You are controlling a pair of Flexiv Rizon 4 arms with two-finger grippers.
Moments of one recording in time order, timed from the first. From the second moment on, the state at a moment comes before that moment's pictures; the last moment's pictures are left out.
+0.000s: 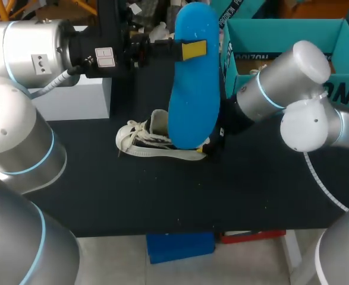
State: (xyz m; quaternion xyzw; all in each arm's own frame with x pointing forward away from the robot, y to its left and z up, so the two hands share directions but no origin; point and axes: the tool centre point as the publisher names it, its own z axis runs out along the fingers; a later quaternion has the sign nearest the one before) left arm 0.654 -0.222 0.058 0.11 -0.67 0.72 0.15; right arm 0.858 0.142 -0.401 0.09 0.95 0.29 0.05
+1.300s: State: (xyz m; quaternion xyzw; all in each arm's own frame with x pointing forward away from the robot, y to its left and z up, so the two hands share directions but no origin) left arm 0.654 -0.222 0.058 0.11 -0.67 0.72 0.15; right arm 0.853 0.132 -0.407 0.08 0.90 0.43 0.07
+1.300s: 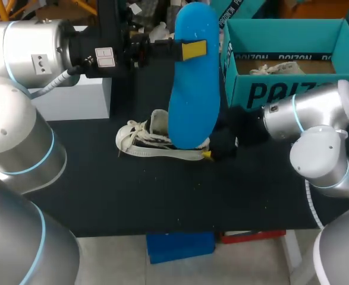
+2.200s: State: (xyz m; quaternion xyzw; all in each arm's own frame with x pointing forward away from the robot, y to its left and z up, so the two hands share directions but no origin) left arm 0.654 -0.222 0.058 0.11 -0.67 0.72 0.15; right arm 0.879 0.180 -0.368 0.02 0.98 0.19 0.05
